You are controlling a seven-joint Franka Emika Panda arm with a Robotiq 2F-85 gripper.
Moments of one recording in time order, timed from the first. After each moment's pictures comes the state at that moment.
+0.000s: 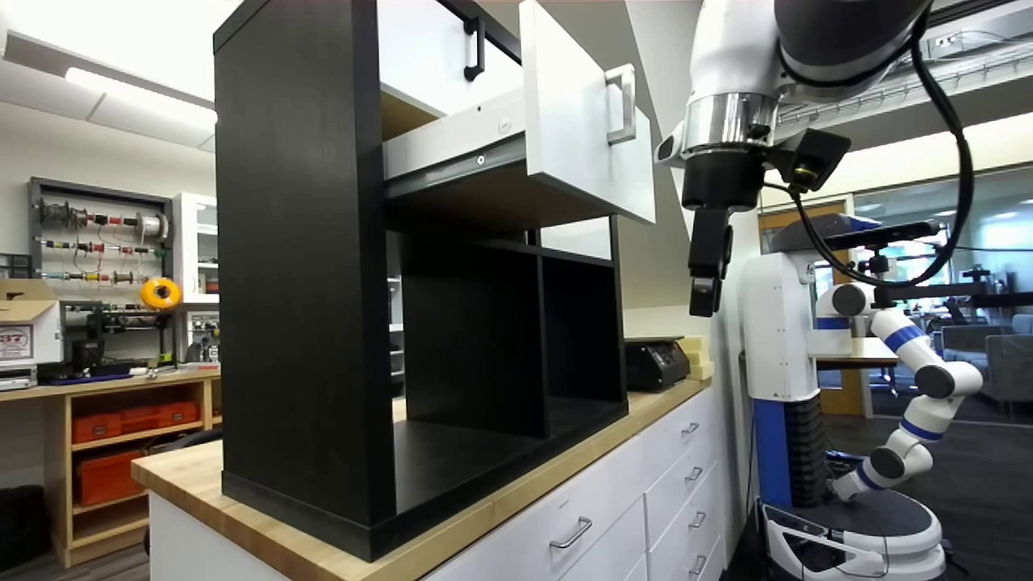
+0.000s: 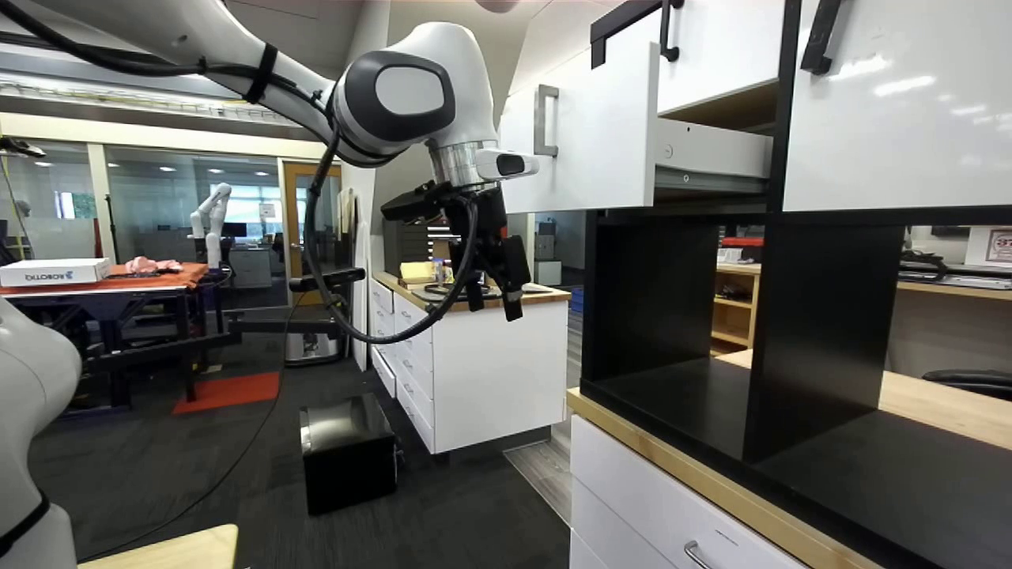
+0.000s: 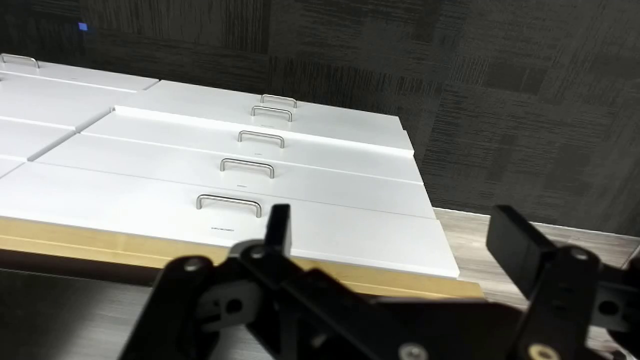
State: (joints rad) arm 0.02 -0.41 0.03 -2.32 -0.03 2.12 -0.05
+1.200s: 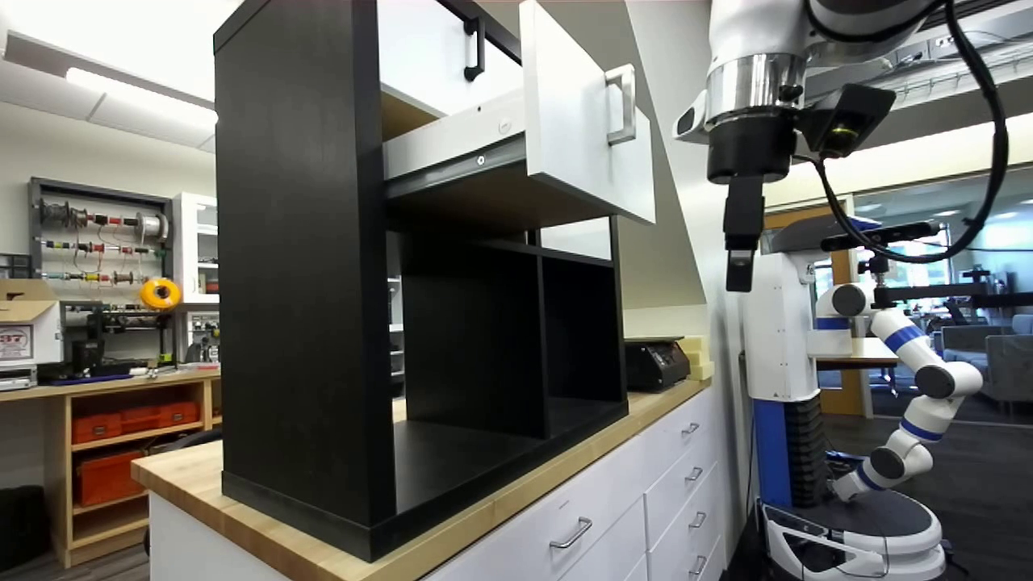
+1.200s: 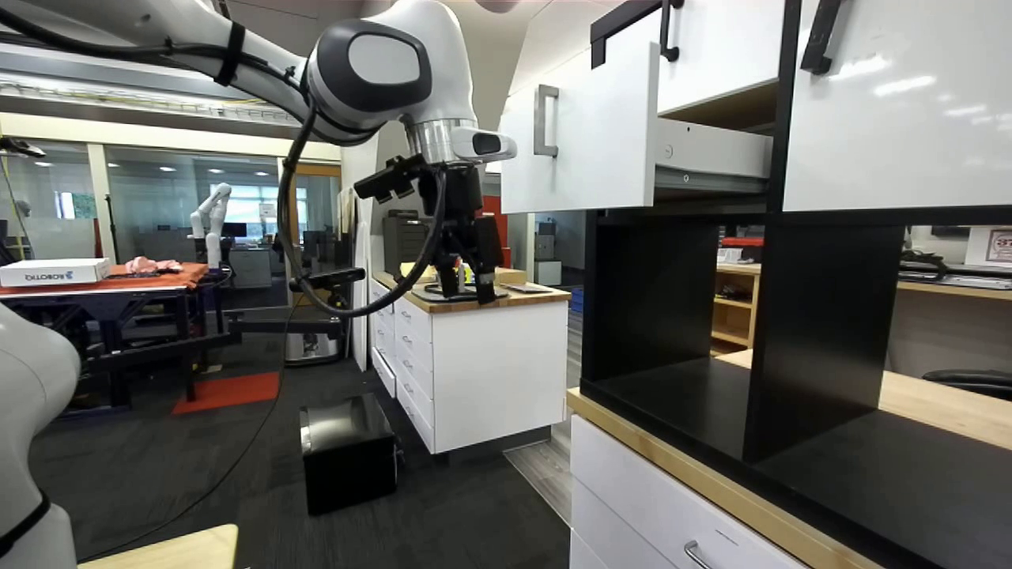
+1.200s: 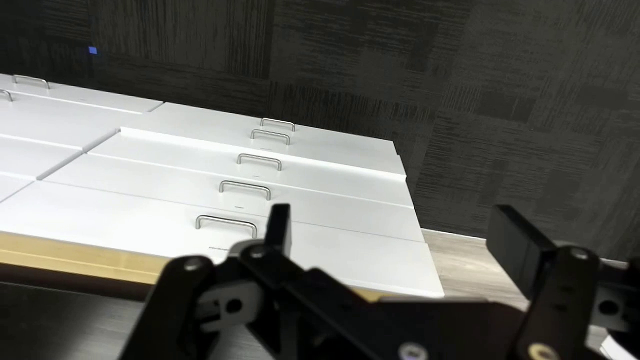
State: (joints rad) arm 0.03 -0.50 0.05 -2.31 -0.03 1.98 -0.04
